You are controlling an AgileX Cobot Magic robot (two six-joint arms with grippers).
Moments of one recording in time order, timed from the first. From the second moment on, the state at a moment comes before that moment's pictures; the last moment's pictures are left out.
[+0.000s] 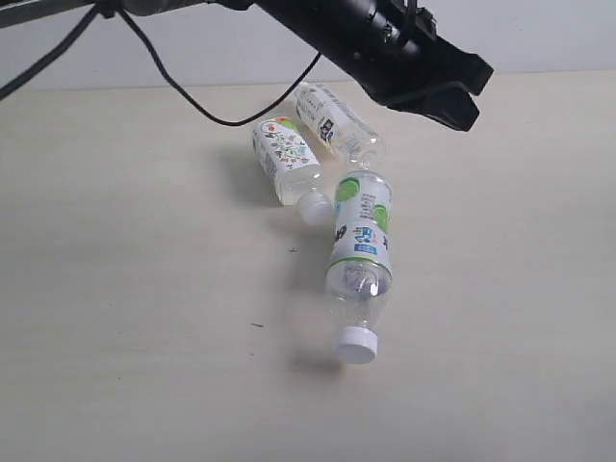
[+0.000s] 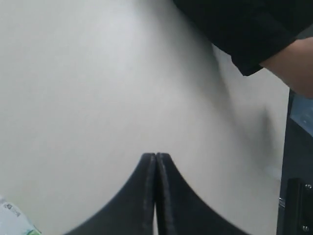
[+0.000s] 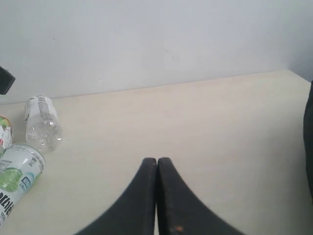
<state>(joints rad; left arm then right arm) -0.72 2.17 -1.92 -0.85 0.92 0.65 0.15 0.01 0.00 -0.15 0.27 0.26</state>
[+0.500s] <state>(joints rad) -0.52 1.67 -1.21 -1.44 0.70 1.41 0.15 0.01 0.00 -0.15 0.27 0.26</state>
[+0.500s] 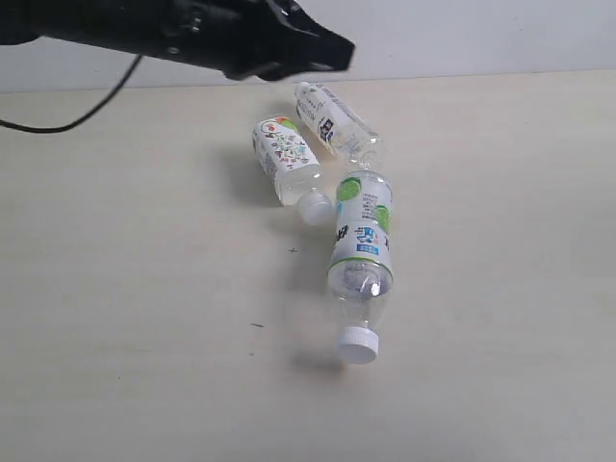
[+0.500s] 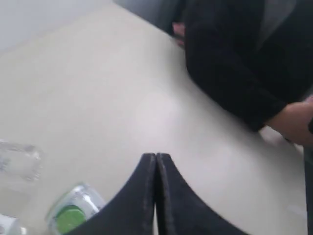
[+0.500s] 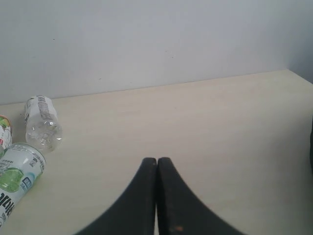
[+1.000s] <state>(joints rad) -0.32 1.37 -1.00 -1.67 0.60 1.66 0.15 0.01 0.00 -0.15 0.27 0.26</state>
